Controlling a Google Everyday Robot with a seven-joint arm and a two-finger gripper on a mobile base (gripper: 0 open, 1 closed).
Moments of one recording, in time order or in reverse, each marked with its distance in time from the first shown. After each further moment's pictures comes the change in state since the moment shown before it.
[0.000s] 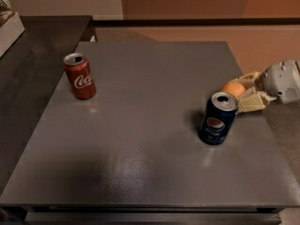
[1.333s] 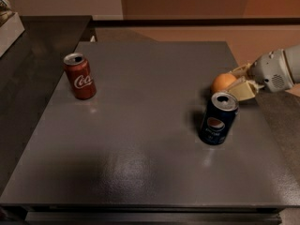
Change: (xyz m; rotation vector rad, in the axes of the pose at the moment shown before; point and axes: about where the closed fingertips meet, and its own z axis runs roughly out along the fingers) arm -0.023 -0.020 0.013 0.064 0.055 0.085
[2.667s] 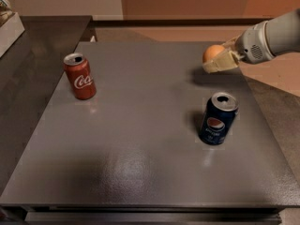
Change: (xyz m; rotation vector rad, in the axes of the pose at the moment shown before) arm -0.058 -0.069 0.011 0.196 -0.006 0.032
